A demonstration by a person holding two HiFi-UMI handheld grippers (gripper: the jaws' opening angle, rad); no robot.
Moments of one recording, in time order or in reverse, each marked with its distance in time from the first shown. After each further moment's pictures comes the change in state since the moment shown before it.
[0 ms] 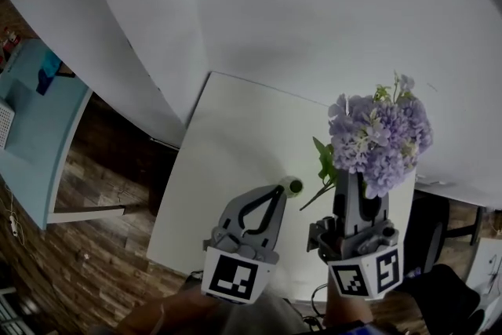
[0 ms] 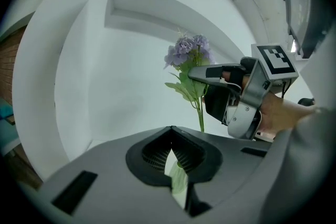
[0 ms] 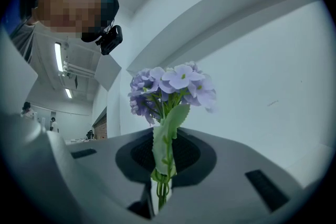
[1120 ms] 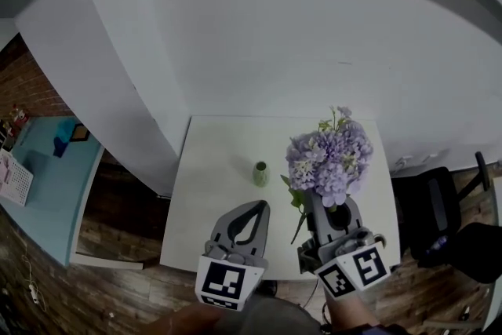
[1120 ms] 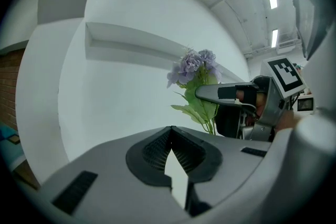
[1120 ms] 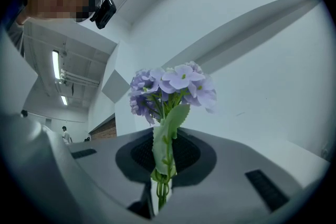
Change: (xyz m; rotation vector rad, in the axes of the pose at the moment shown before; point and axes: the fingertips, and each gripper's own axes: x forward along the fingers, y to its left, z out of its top) left arm -0.003 0.019 0.046 0.067 -0.077 0.042; right arm 0.001 0.010 0.000 0.075 0.005 0.055
